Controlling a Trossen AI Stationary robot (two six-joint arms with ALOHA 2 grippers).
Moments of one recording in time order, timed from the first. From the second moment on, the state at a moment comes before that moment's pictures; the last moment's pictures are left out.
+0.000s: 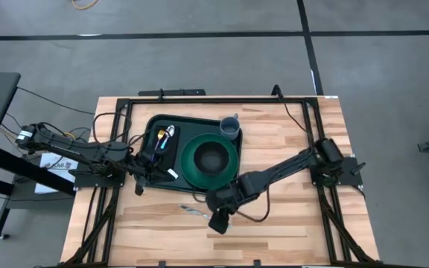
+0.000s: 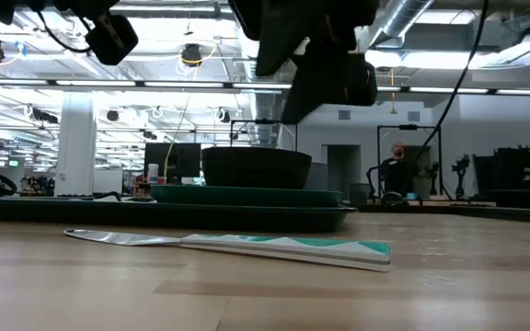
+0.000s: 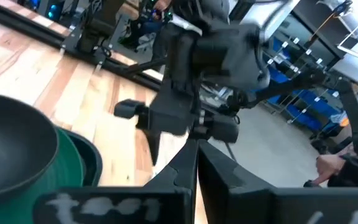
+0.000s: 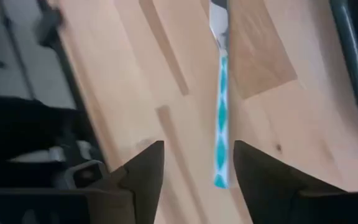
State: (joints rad) left arm -0.22 0.73 0.45 0.21 0.10 -0.55; right arm 0.36 2.03 1.61 -0.66 -0.17 0.81
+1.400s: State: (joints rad) left arm -0.22 0.73 0.45 0.06 0.09 -0.53; right arm 0.37 2.30 1.75 -0.69 -0.14 0.60
